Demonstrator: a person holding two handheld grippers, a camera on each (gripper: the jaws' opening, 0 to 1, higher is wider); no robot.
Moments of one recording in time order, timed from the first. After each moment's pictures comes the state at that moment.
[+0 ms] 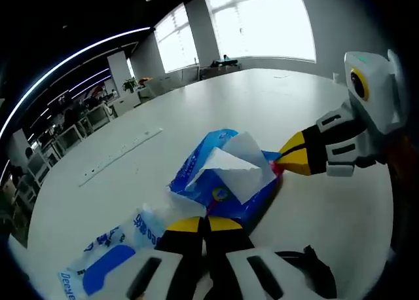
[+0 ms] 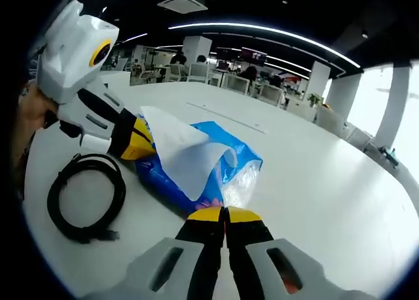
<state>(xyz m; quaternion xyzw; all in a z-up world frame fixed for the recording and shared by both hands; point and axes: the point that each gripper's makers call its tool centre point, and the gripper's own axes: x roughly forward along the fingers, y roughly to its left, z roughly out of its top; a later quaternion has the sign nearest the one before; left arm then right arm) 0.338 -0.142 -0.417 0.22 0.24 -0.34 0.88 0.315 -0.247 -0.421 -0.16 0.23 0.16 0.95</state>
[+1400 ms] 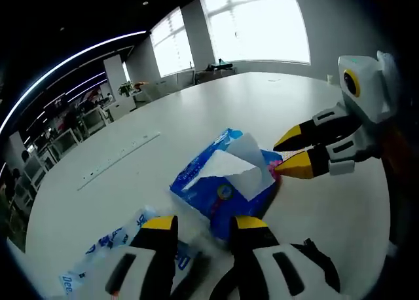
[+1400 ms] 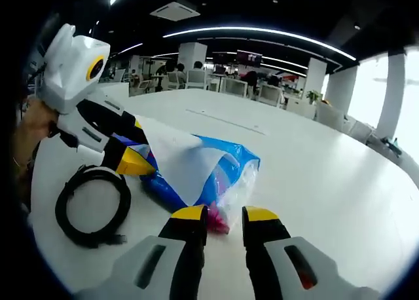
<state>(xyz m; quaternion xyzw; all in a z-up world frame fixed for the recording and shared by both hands) 0.341 -0.136 -0.415 0.22 0.23 -0.36 0.88 0.312 -0.247 -0.420 -0.12 0.22 0.17 0.95</state>
